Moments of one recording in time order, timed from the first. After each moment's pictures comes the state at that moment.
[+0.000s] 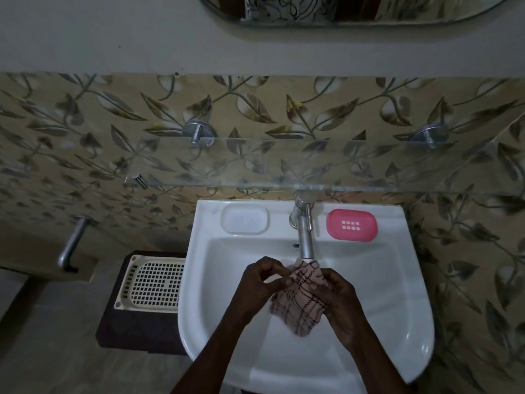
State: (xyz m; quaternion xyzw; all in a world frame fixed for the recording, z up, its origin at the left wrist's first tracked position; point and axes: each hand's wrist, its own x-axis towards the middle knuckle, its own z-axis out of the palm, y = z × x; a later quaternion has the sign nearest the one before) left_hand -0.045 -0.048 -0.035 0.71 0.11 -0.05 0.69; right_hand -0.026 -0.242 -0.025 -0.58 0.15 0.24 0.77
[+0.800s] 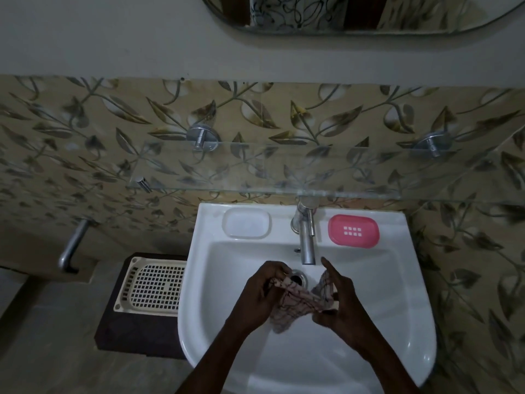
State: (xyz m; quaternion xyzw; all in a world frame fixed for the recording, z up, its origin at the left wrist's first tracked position) left_hand -0.058 -0.050 -0.020 0.76 0.02 -0.02 0.64; right_hand -0.028 -0.266 -0.018 -0.82 -0.06 0.24 0.52
